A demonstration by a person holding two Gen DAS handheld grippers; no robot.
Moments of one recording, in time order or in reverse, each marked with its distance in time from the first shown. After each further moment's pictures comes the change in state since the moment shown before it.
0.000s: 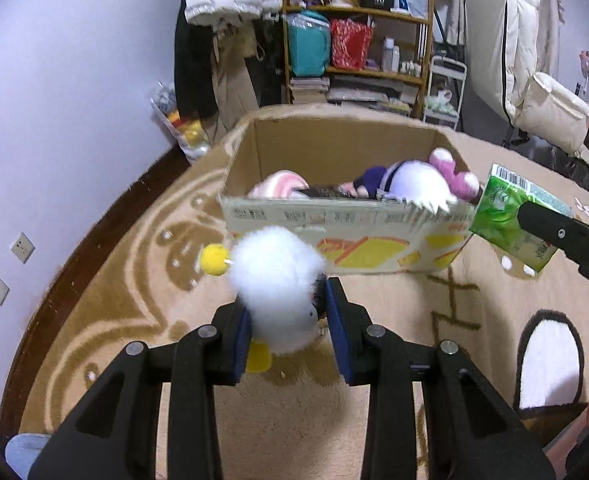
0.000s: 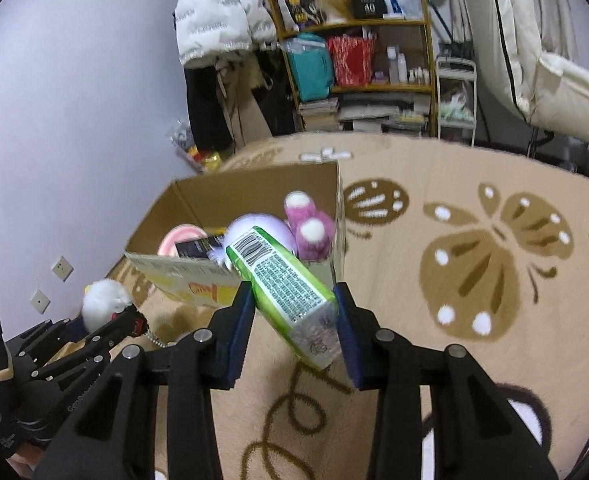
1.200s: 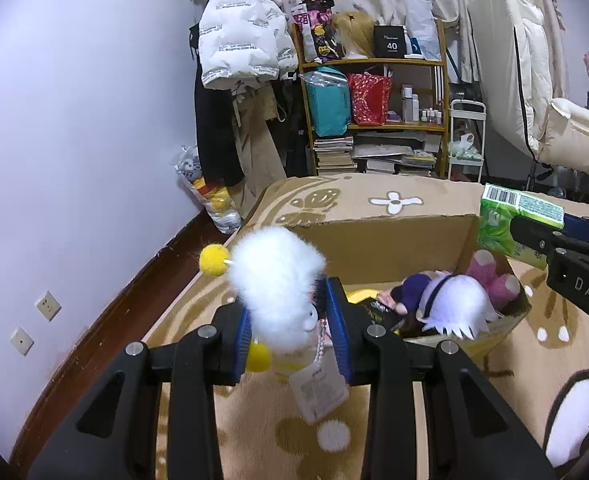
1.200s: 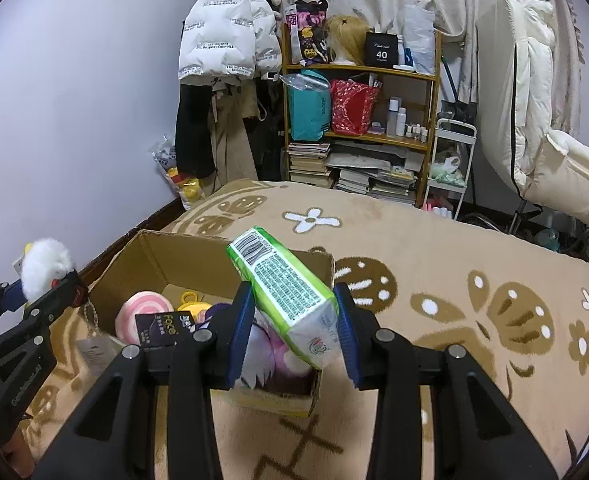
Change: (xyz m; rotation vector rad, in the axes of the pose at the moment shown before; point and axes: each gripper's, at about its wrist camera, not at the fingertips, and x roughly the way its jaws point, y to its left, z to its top) left arm 0.017 0.005 0.068 0.053 -0.191 0.110; right arm 0.028 0.025 0.066 -0.152 -0.140 -0.125
